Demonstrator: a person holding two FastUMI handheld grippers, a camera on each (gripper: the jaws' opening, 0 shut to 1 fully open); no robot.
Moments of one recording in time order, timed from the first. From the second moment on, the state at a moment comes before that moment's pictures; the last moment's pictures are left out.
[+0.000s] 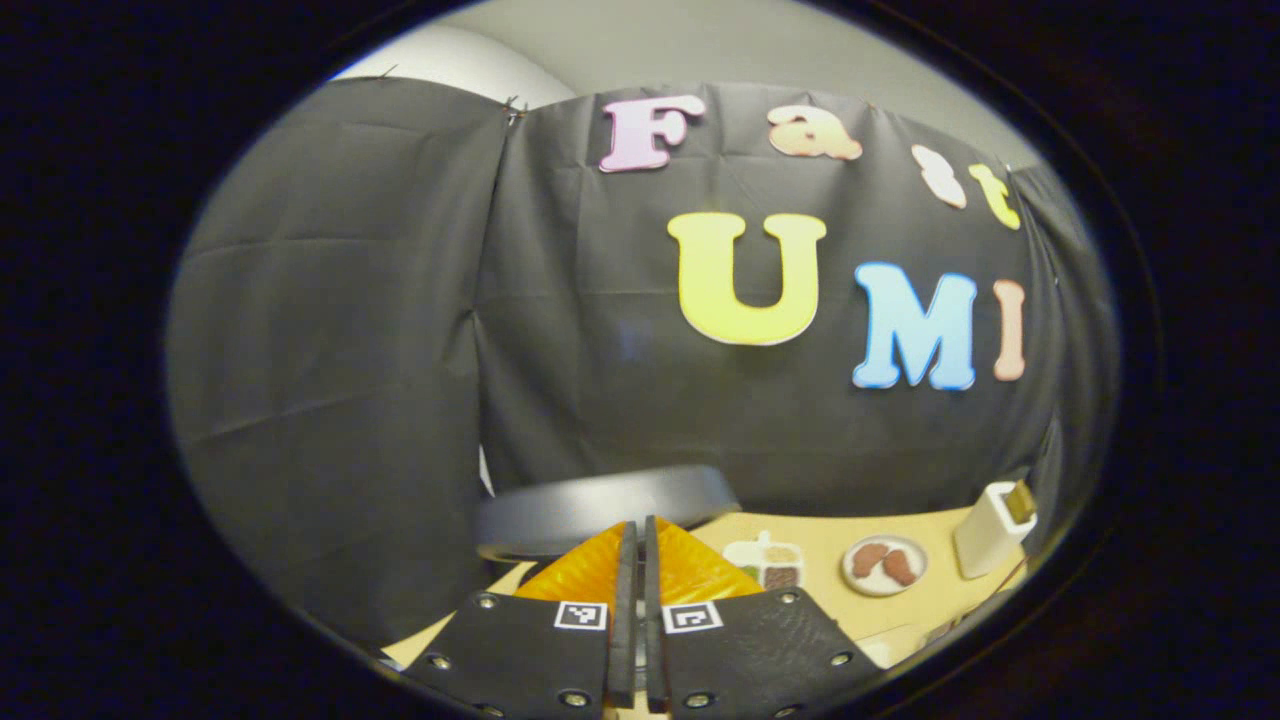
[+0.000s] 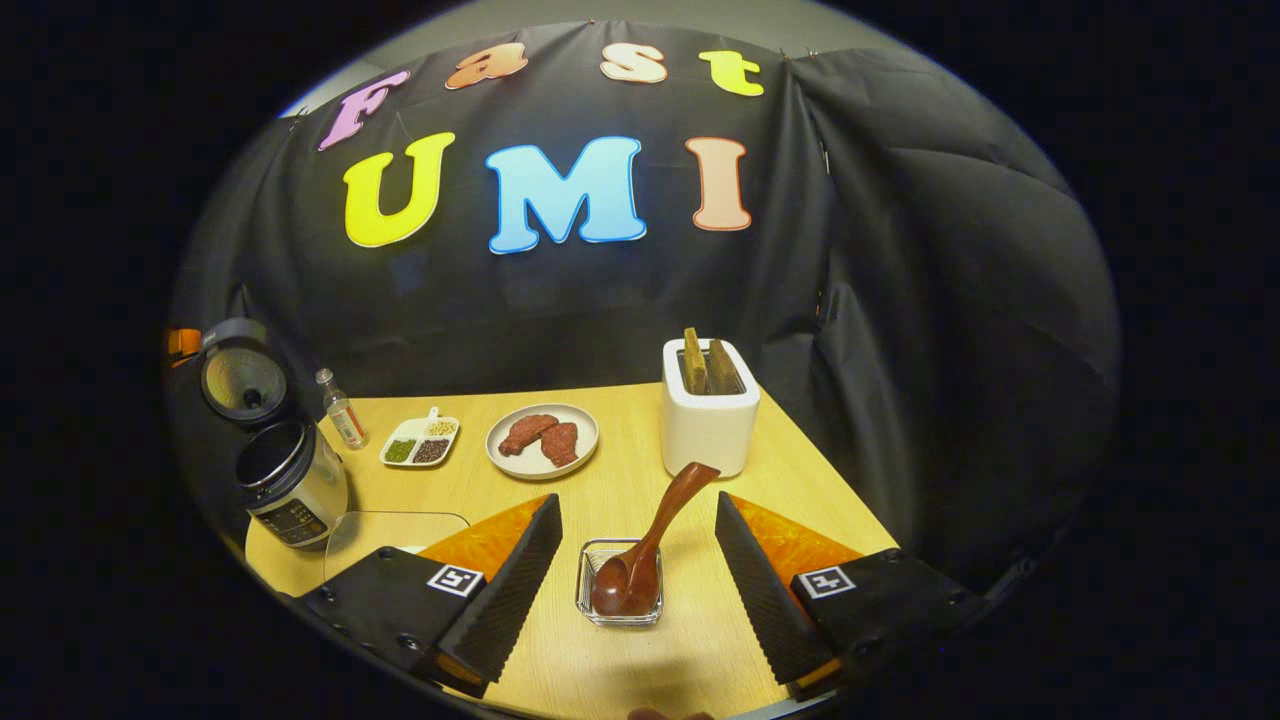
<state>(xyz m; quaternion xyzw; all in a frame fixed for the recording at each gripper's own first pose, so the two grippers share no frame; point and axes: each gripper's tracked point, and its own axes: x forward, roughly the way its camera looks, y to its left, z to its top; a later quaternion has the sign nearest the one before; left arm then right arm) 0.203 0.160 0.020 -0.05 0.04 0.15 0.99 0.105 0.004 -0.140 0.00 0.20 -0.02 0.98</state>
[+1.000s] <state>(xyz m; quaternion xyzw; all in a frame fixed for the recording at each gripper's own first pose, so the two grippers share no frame) 0.060 0.051 -0.049 -0.04 0.06 0.23 0.97 0.177 -0.022 -0.240 0.05 0.32 0.06 0.94</state>
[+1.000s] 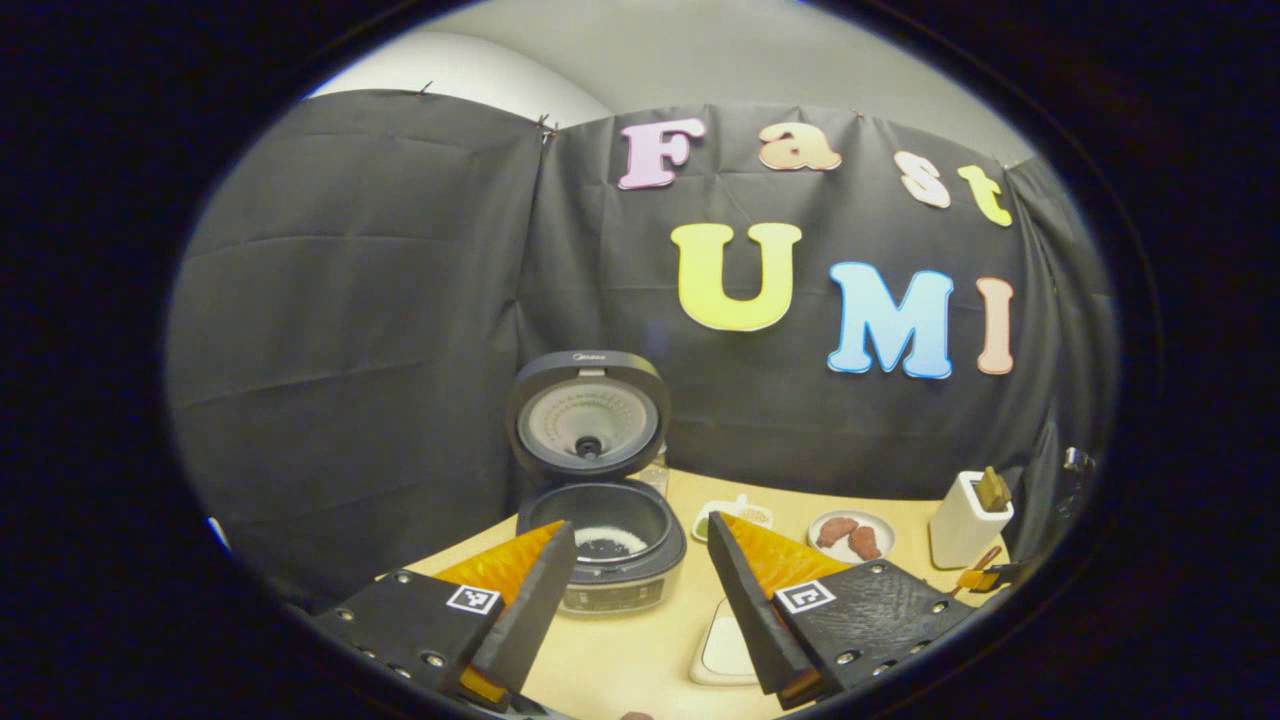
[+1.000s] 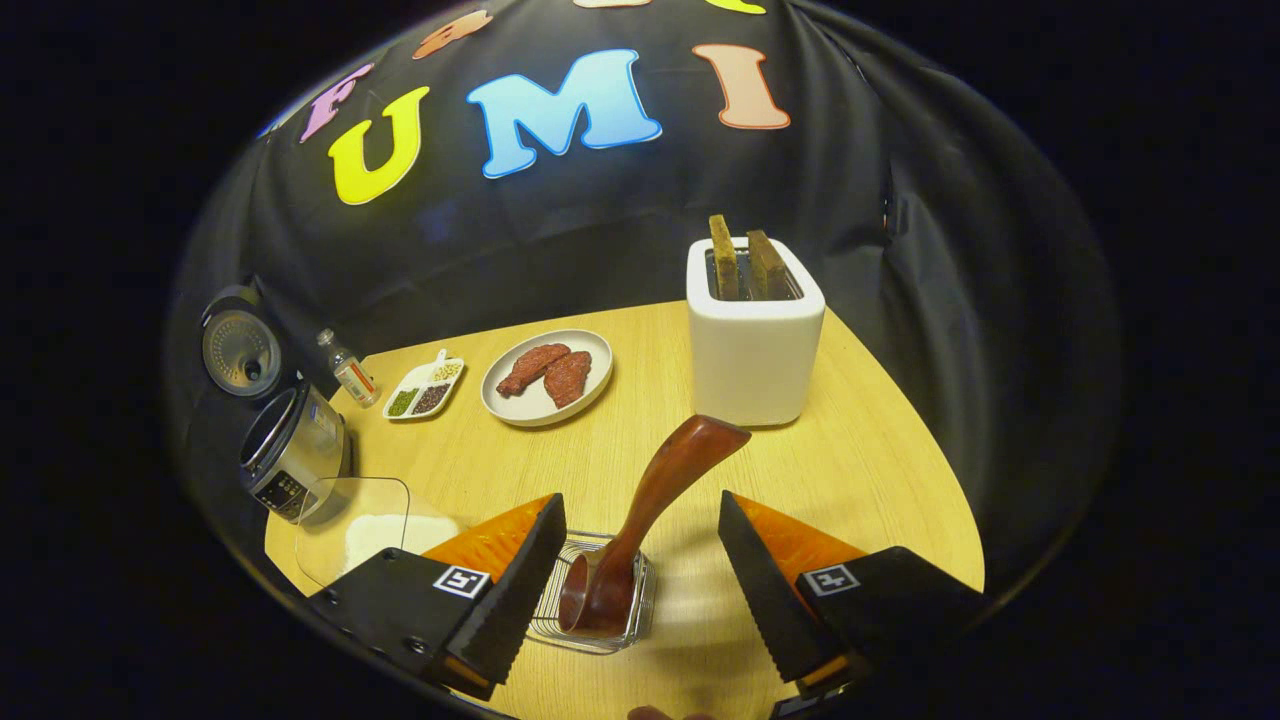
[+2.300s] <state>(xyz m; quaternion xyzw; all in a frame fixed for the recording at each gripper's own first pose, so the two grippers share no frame) 0.026 0.016 -0.080 -0.02 0.10 0.22 0.97 0.182 -0.002 -0.170 0.21 0.27 0.12 0.93</state>
